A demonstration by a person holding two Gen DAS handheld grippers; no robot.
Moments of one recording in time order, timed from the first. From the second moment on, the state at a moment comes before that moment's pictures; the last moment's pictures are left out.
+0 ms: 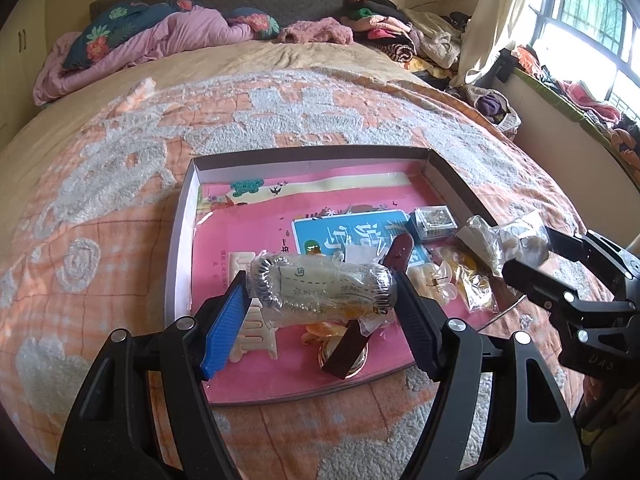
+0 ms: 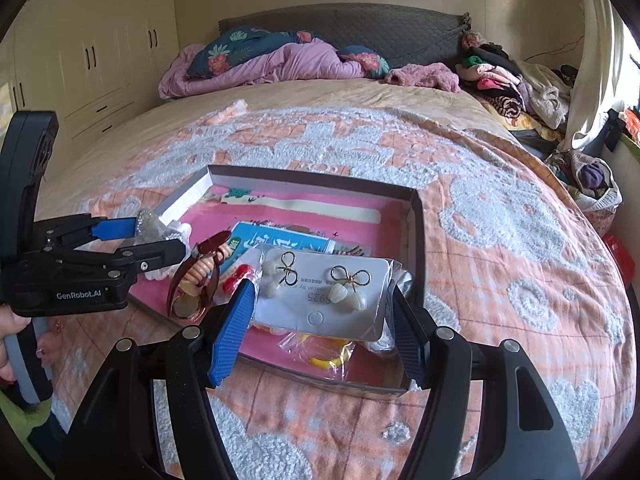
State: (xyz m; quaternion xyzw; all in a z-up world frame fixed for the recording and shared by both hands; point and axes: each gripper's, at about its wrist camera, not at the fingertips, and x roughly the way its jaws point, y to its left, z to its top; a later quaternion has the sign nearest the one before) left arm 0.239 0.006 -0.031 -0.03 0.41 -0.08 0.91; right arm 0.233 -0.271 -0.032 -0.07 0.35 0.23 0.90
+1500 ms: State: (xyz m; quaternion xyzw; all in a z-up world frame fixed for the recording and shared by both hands) left arm 0.250 0.014 -0.049 -0.04 0.42 -0.08 0.91; right arm 0.242 -0.258 -0.068 -0.06 0.41 0.23 0.88
